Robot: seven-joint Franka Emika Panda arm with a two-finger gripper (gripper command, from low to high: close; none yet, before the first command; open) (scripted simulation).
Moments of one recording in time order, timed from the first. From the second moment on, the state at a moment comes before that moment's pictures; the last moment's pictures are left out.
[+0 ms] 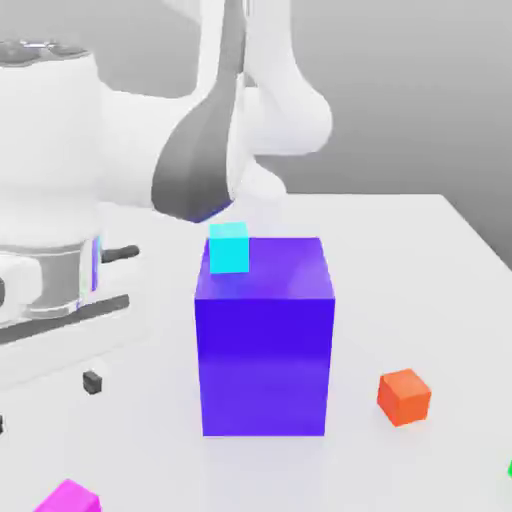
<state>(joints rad) -0.20 0.27 -0.14 -2.21 -0.02 2.57 -0.46</state>
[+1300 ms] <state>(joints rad) 0.27 0.36 0.03 -2.16 -0.01 2.52 0.22</state>
